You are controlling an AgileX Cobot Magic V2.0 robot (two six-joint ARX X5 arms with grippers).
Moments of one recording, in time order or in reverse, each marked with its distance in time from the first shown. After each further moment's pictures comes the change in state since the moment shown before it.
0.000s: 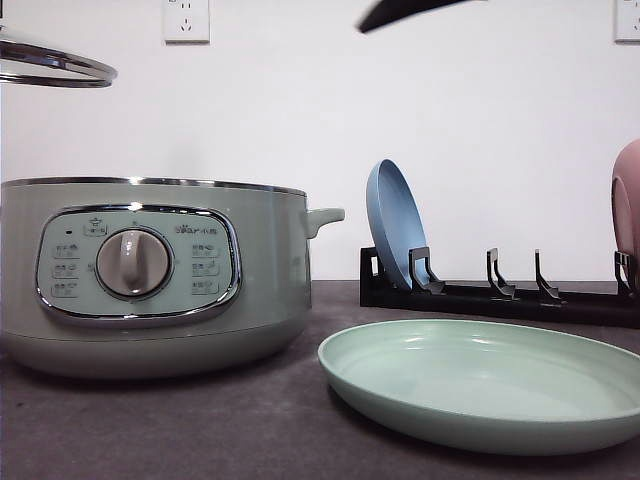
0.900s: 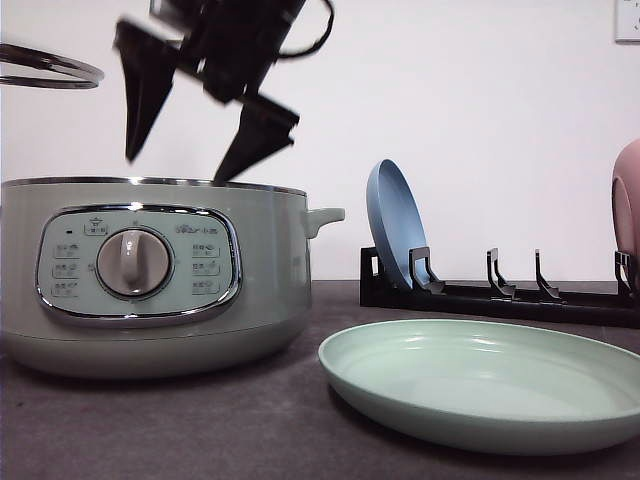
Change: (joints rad) left_arx 0.031 0.000 0.000 0.000 0.000 0.000; right_arx 0.139 0.777 0.678 -0.111 0.259 0.000
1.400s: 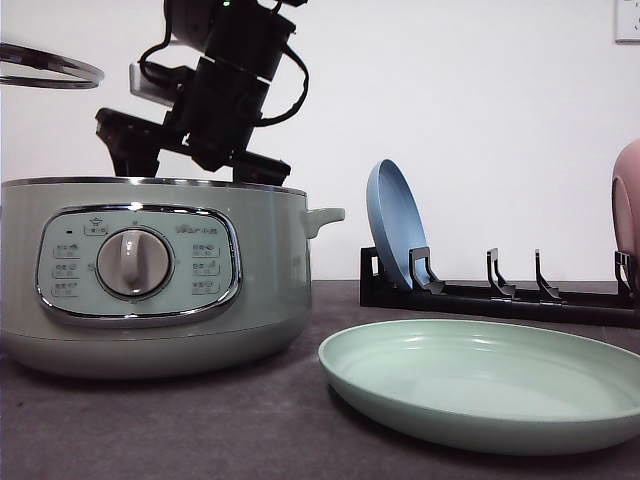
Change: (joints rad) left_arx 0.000 0.000 0.000 0.000 0.000 0.000; right_arx 0.025 0.097 0.001 0.000 0.077 0.022
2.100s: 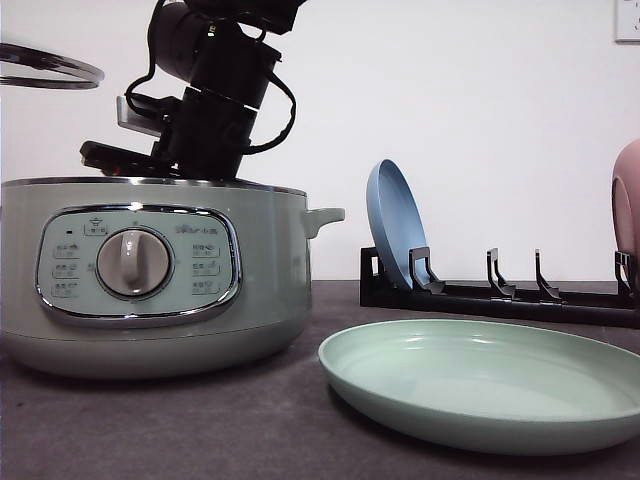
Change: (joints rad) left_arx 0.000 0.000 0.000 0.000 0.000 0.000; right_arx 0.016 0.048 0.003 -0.006 0.000 0.025
